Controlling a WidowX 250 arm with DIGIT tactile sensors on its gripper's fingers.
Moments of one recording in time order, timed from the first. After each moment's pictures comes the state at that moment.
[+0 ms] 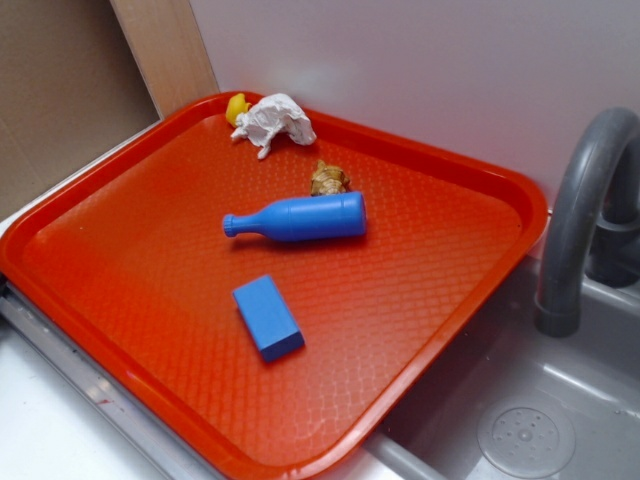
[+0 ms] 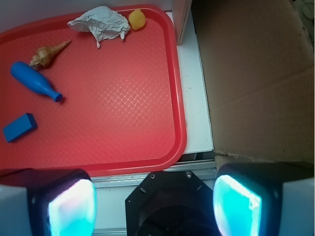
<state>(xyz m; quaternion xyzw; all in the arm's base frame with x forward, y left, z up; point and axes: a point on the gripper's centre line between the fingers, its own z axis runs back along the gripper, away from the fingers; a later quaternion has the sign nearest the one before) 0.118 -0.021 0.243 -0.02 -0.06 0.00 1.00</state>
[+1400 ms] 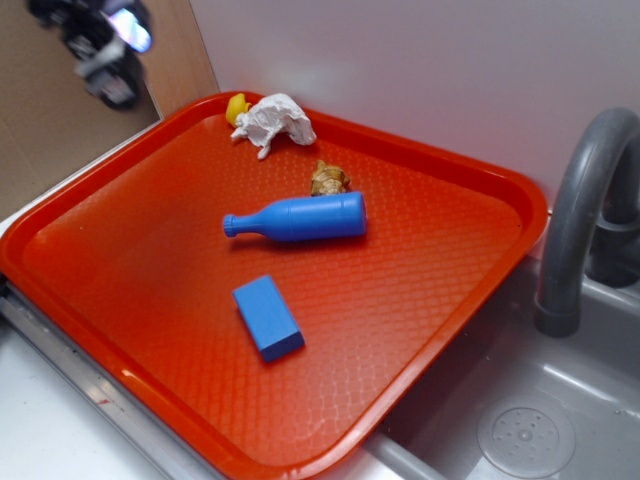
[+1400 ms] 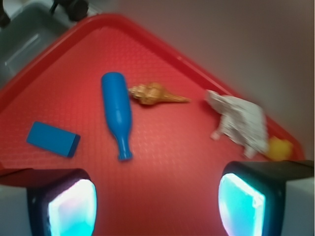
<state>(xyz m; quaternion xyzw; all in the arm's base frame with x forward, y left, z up) 0.215 -0.177 0.156 -0.04 -0.13 -0.41 0.90</state>
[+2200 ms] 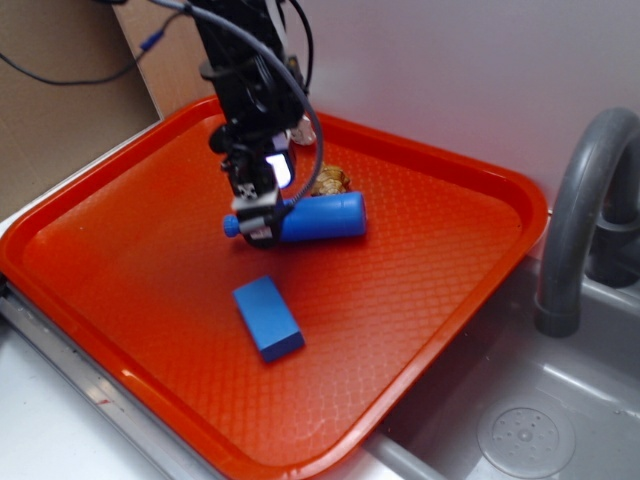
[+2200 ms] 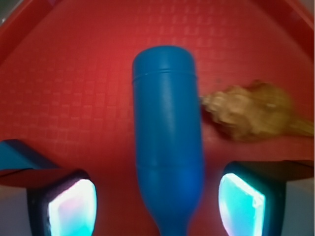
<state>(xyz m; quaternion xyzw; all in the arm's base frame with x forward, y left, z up) 0.231 -0.237 0.056 -0.07 -0.01 -0.46 0.89</state>
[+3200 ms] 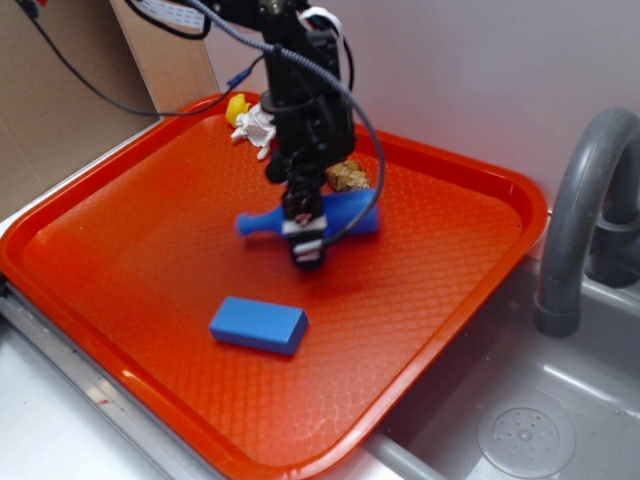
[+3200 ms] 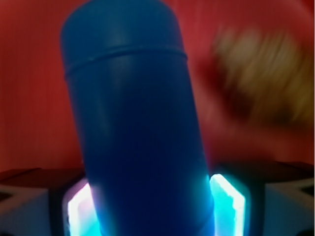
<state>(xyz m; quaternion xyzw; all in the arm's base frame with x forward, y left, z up) 0.218 -0.251 0.036 -0.01 0.07 -0.38 0.92</state>
